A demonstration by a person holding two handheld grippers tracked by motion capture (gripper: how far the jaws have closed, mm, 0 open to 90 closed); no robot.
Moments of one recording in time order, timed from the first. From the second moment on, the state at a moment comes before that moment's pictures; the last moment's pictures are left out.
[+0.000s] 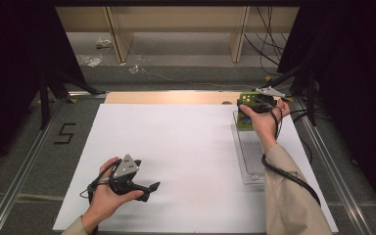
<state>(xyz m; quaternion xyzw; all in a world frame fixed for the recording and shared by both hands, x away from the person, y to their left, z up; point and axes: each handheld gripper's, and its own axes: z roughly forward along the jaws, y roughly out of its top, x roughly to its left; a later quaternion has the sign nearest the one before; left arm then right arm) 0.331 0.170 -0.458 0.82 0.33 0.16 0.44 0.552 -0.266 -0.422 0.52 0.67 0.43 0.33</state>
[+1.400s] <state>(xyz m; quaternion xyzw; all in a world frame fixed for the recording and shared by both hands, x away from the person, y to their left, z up) 0.331 0.169 -0.458 0.82 0.33 0.16 0.44 0.521 -0.263 -0.410 0.52 0.68 0.41 0.32</state>
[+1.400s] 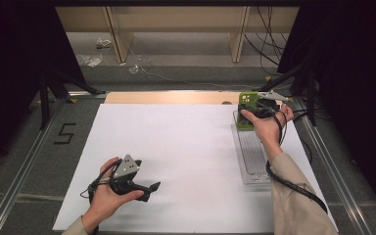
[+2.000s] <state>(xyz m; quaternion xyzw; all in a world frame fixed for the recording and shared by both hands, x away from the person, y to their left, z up) 0.331 0.169 -0.457 0.82 0.33 0.16 0.44 0.504 -0.262 -0.404 0.51 0.68 0.42 0.31</state>
